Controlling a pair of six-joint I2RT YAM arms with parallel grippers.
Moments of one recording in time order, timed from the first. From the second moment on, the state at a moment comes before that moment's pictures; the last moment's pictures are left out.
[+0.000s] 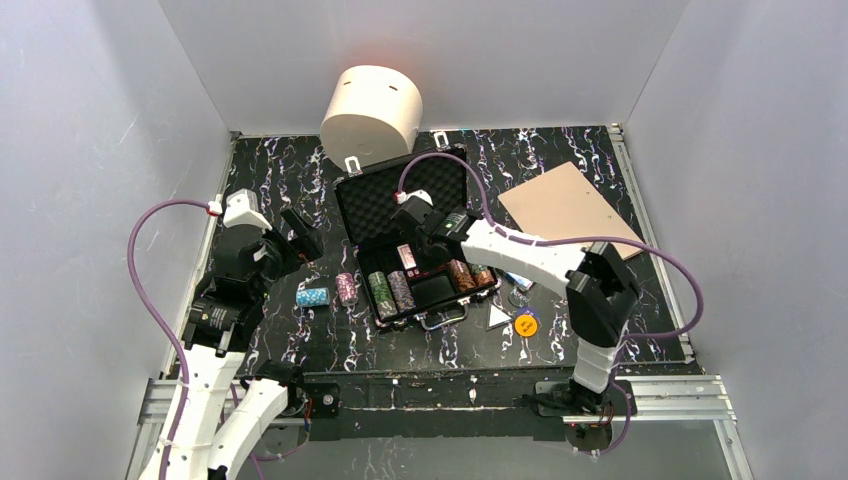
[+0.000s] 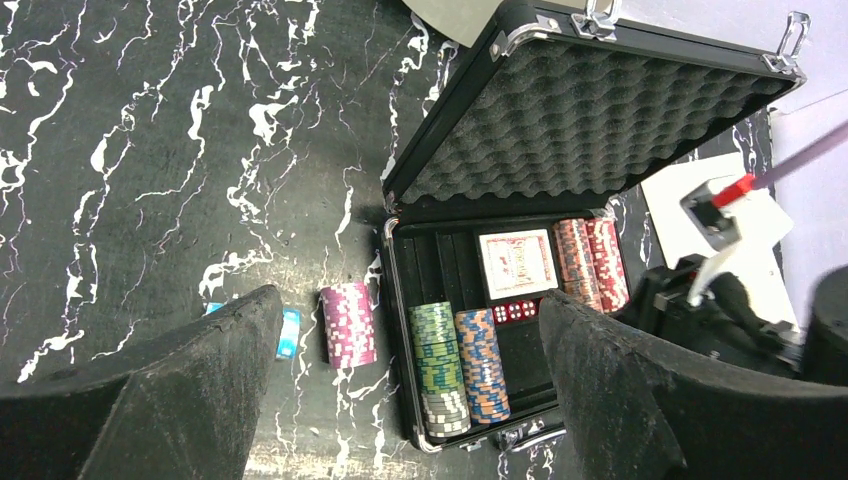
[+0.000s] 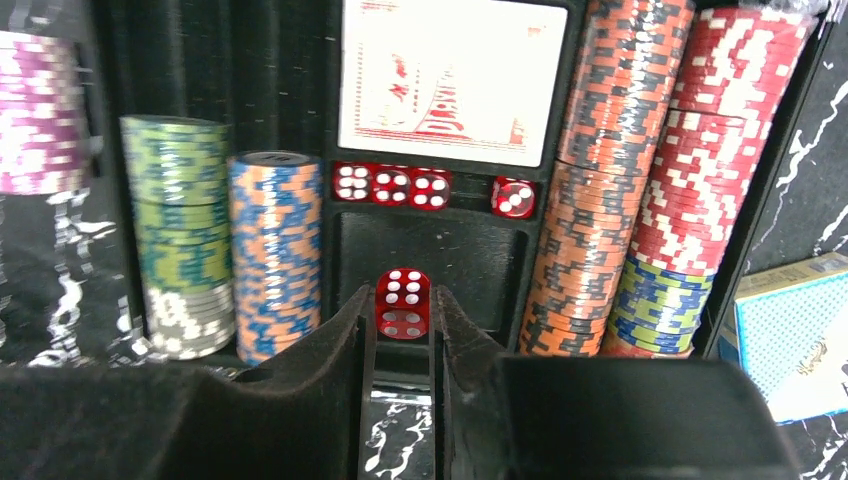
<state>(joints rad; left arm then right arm) -0.23 0.66 0.93 -0.72 -0.16 -0.55 0.99 1.79 1.48 -0.73 0.23 0.46</state>
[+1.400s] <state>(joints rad) -0.23 0.67 0.93 -0.72 -0.17 -0.56 0.90 1.96 1.50 -0.71 0.21 0.39</state>
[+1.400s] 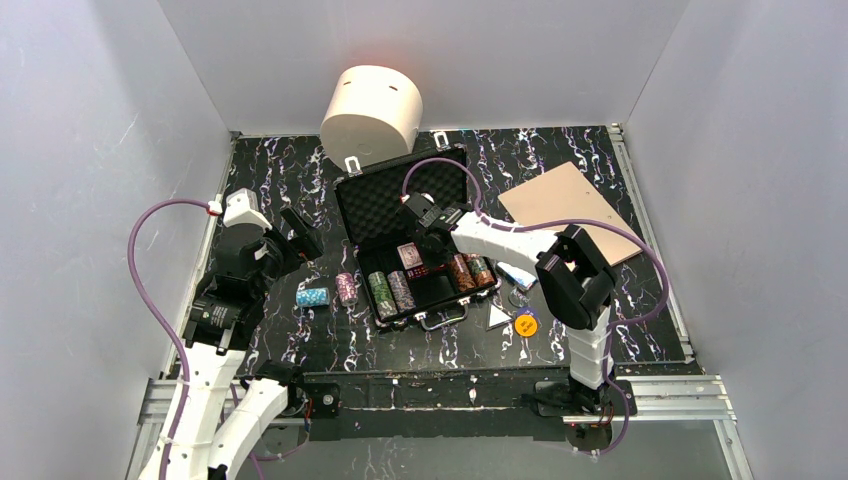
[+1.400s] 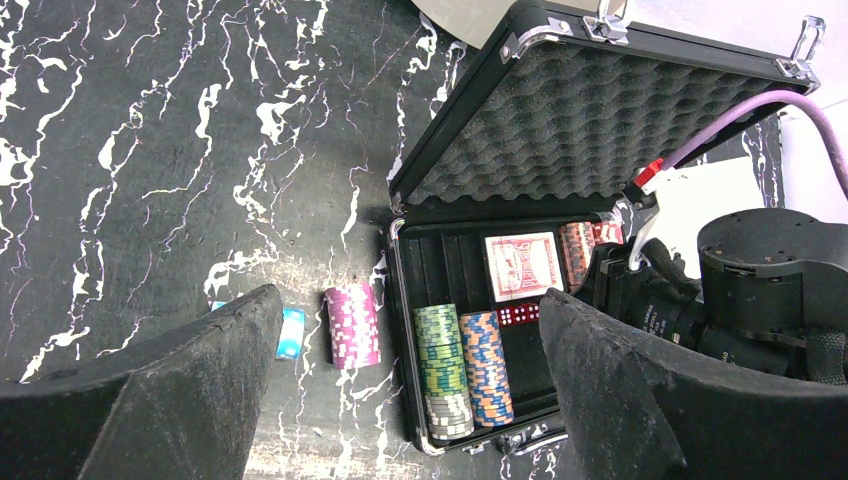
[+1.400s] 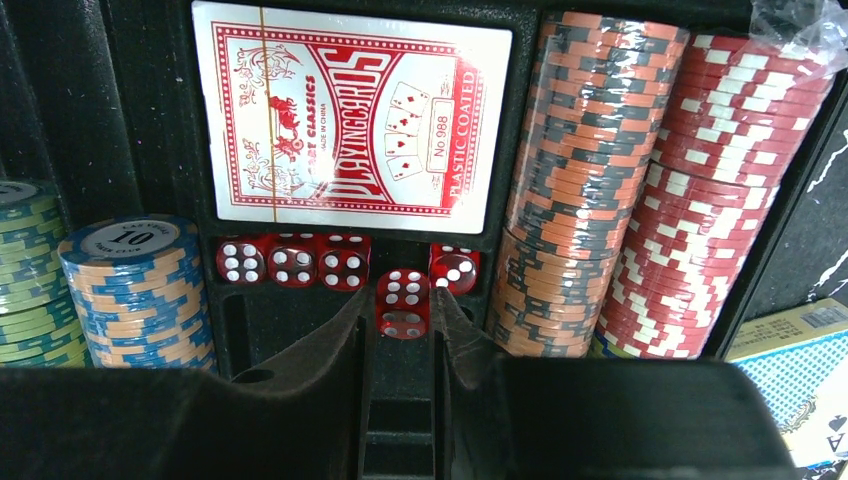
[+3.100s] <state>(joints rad) -0.23 0.65 0.93 -0.72 -0.18 -0.55 0.89 1.93 1.48 -0.67 0.20 0.40</state>
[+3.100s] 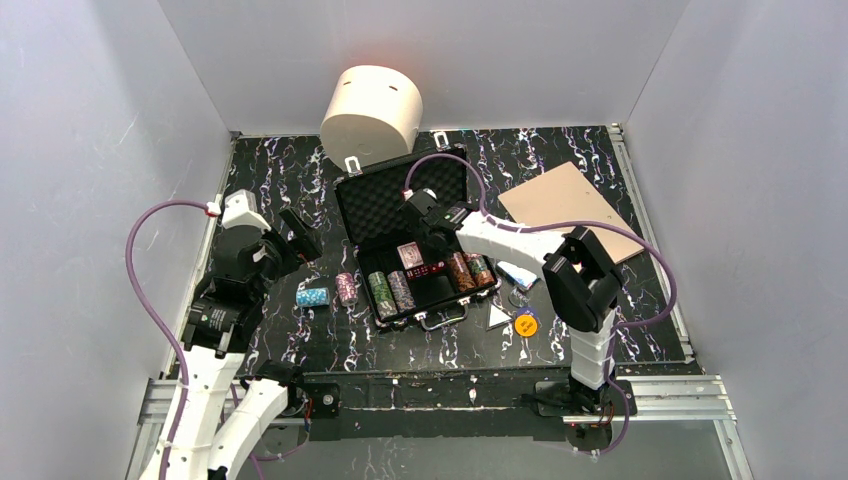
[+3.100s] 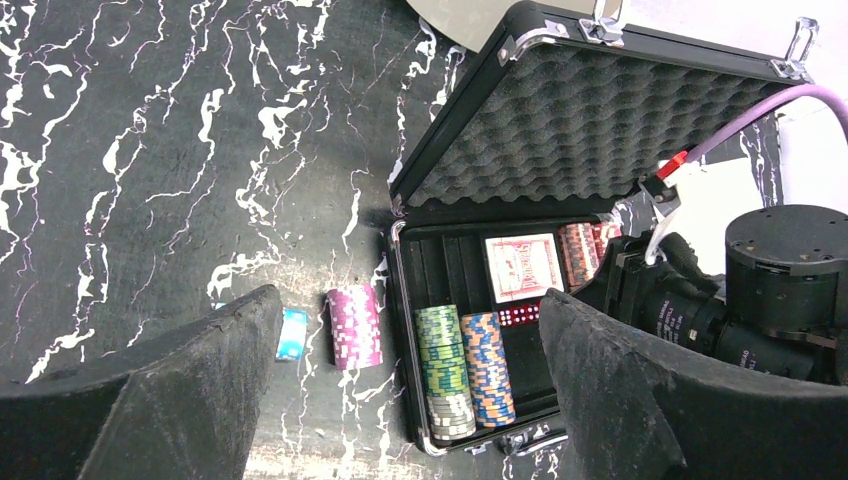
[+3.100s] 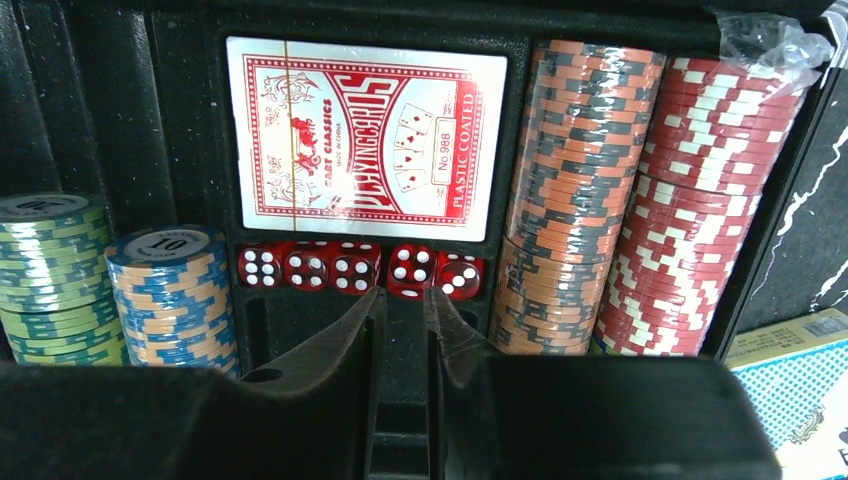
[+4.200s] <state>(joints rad) -0.75 1.37 1.03 -0.33 0.04 -0.43 0.44 1.23 0.96 -0.74 0.02 0.75</state>
